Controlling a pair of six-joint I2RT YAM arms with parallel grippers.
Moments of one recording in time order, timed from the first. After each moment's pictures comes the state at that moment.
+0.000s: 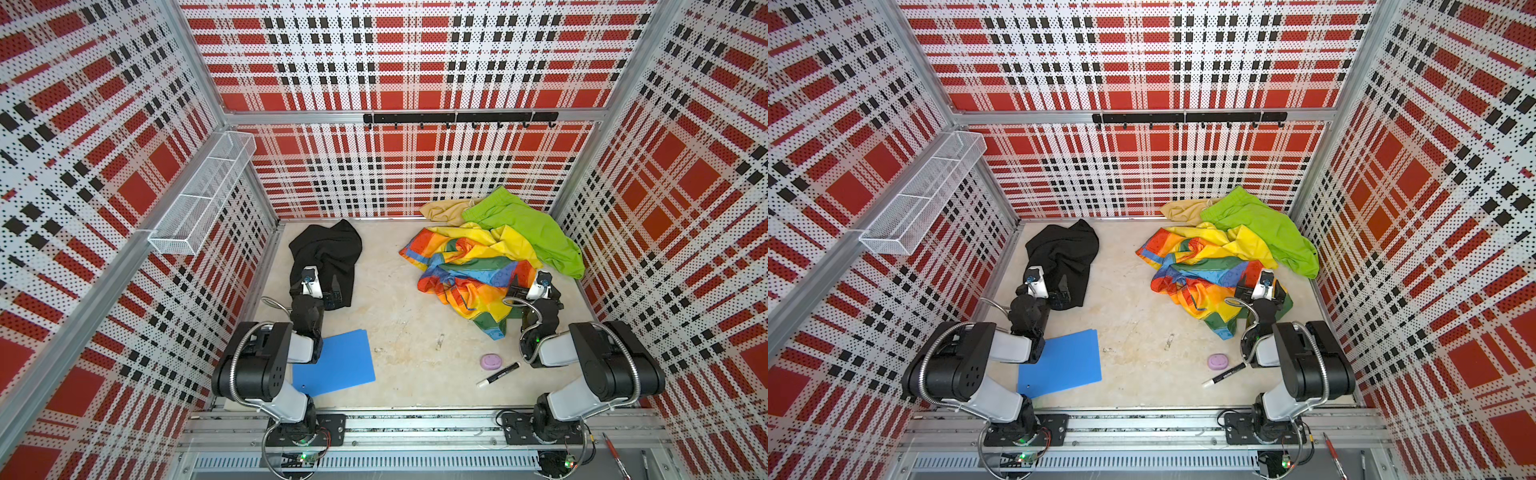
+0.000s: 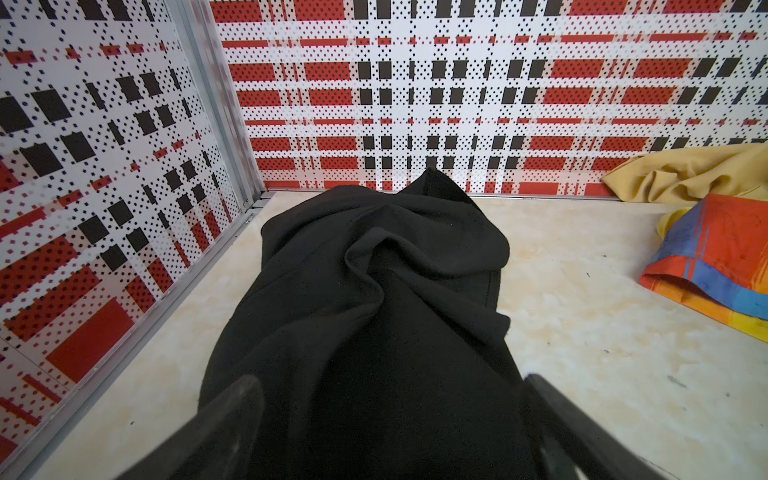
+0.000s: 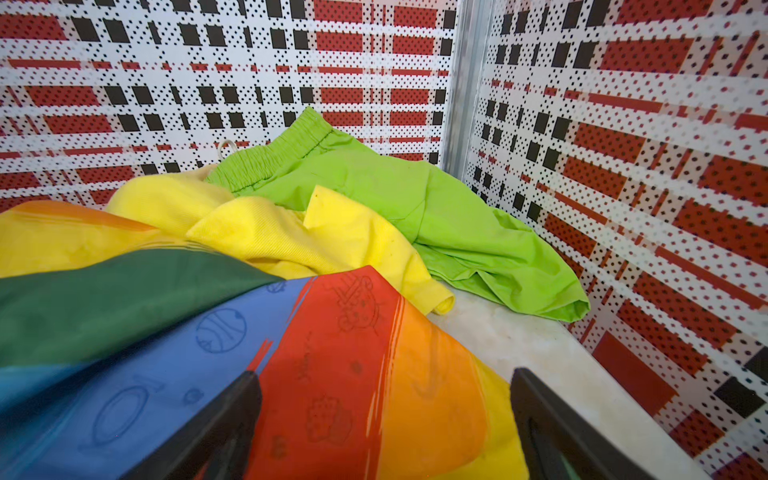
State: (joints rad) left arm -0.03 1.57 0.29 1.16 -0.12 0.01; right arm 0.06 1.56 0.24 1.25 0.37 0.00
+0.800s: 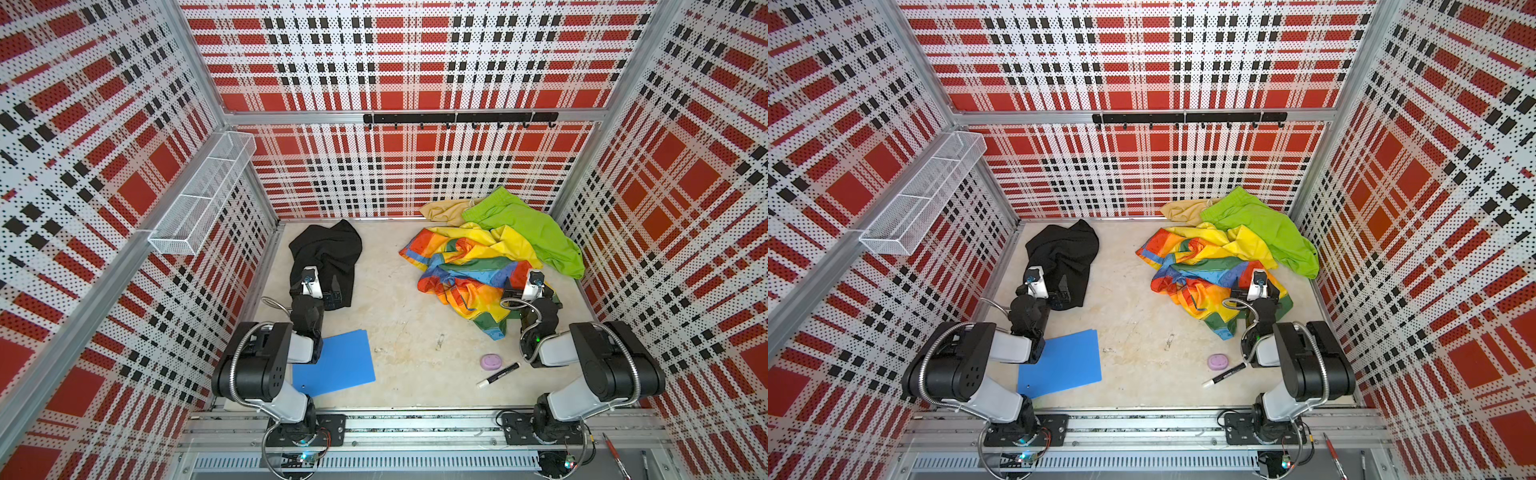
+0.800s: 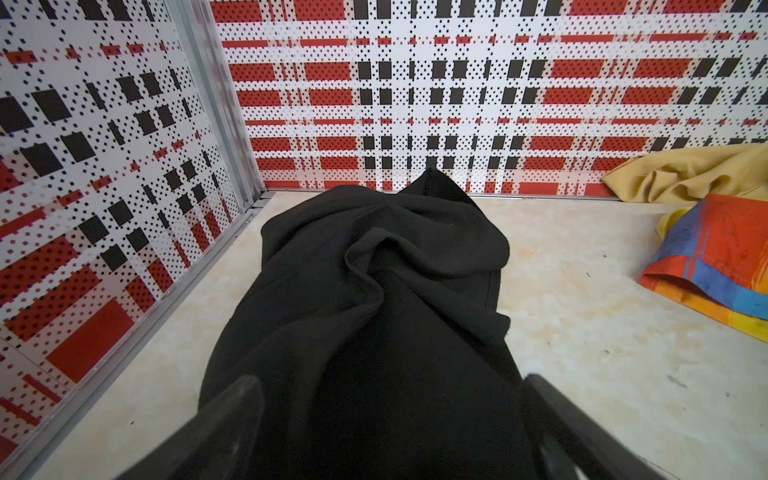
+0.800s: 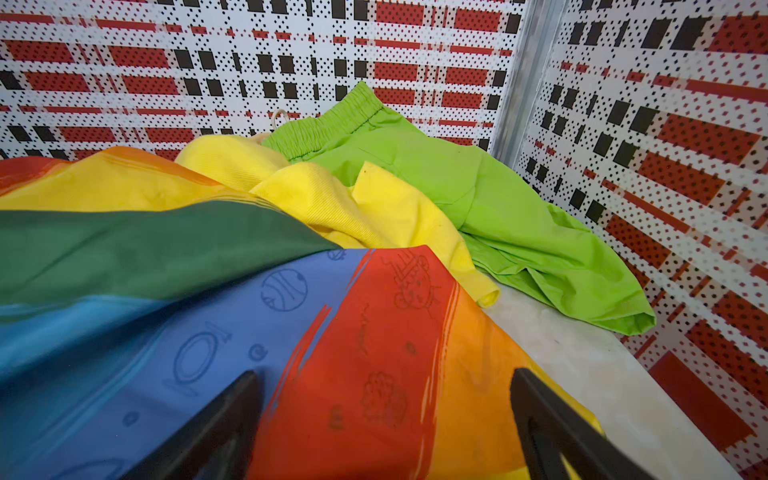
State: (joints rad) left arm -0.03 1.57 0.29 1.16 -0.12 0.01; right arm 0.05 1.56 0.24 1.21 0.20 -0.04
